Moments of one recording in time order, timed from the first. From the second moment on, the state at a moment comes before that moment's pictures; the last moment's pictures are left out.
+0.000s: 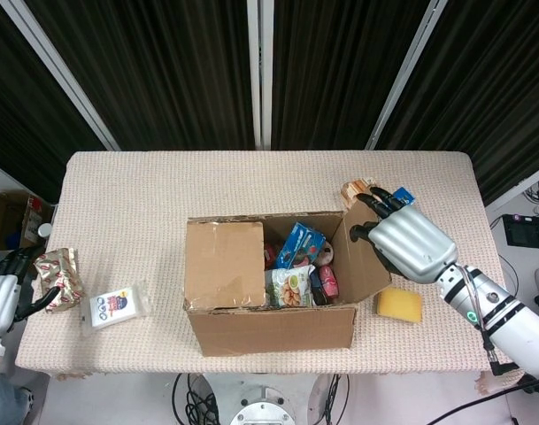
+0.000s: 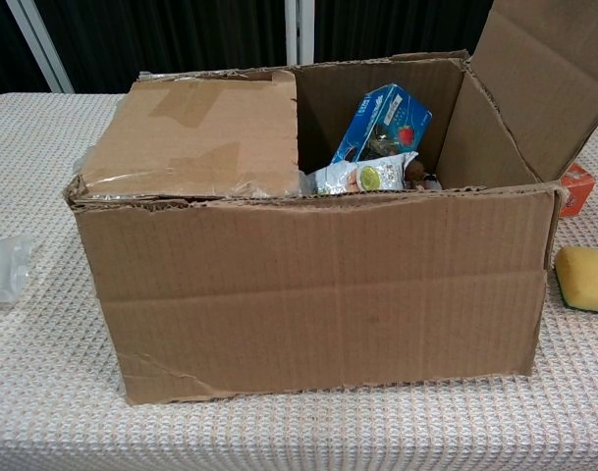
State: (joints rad) left arm -0.13 -1.08 -0.09 -1.59 1.40 1.35 -0.20; right arm 0.80 -0.34 0.25 -2.23 -1.35 0.68 0.03
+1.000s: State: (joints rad) left arm -0.21 -1.01 -0.12 -1.64 1.45 1.33 -0.14; right arm 0.55 -0.43 0.23 -2.04 -1.50 1.00 0.23
